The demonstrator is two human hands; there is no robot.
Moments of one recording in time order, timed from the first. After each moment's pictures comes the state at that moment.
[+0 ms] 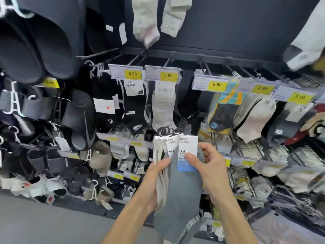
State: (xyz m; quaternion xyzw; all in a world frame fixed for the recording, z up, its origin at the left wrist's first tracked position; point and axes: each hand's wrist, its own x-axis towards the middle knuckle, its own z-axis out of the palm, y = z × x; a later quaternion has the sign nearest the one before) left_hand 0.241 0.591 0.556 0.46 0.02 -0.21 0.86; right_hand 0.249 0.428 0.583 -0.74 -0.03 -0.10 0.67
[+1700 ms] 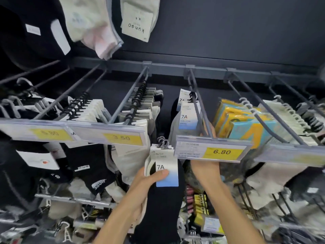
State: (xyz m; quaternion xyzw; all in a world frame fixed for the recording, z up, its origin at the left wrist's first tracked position) left_hand 0.466 0.551 0.559 0.56 0.06 -0.22 0.80; right_hand 0.484 0.375 0.583 -0.85 0.13 -0.10 0.50
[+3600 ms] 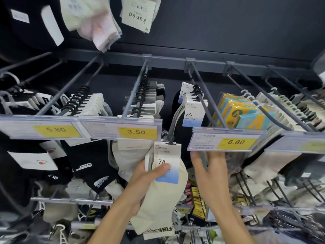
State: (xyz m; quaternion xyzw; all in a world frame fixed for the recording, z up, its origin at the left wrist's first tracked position) left_hand 0.472 0.567 0.555 0.56 0.00 -0.20 0.81; right_hand 0.451 0.389 0.578 -0.85 -0.01 -0.25 0.46
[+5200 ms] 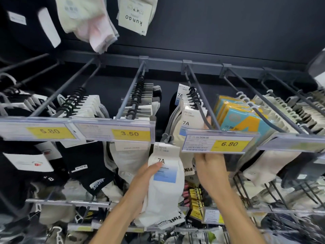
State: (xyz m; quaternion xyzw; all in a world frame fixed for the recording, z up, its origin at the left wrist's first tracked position) left_hand 0.468 0.558 0.550 0.54 0.07 -0.21 0.81; right_hand 0.467 0.380 0.597 -0.84 -0.02 -0.20 0.51
